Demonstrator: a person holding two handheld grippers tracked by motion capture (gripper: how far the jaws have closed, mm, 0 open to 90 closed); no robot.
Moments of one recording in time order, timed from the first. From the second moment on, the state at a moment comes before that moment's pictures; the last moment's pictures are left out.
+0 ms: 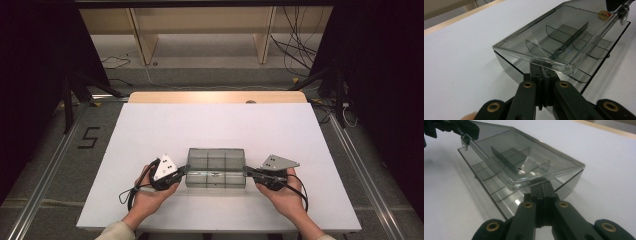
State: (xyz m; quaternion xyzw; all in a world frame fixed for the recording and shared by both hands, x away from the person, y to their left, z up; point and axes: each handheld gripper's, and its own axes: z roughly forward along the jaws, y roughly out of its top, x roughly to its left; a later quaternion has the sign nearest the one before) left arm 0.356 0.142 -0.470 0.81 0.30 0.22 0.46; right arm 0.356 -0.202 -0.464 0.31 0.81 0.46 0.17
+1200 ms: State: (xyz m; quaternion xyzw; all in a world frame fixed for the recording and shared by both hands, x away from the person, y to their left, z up) left arm 0.392 0.130 -0.462 0.79 0.30 0.24 0.47; right arm 0.390 -0.189 -0.461 0.34 0.79 0.46 0.20
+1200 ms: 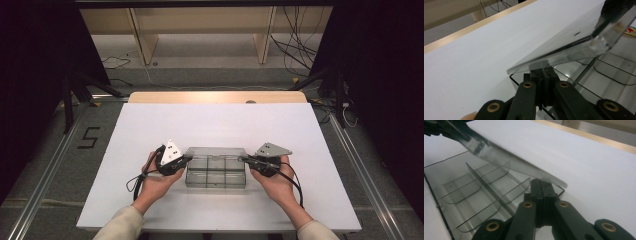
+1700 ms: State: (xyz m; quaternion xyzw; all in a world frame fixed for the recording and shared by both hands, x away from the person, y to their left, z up) left arm 0.403 0.131 -0.463 0.79 0.31 0.25 0.47; right arm 0.401 -0.184 -0.462 0.35 0.79 0.46 0.22
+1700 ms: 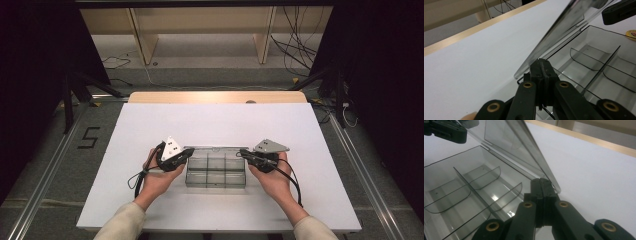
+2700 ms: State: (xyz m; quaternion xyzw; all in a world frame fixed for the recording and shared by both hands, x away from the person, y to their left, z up) left arm 0.421 0.130 -0.476 0.78 0.35 0.24 0.47; right arm 0.416 -0.180 -0.465 0.37 0.78 0.45 0.23
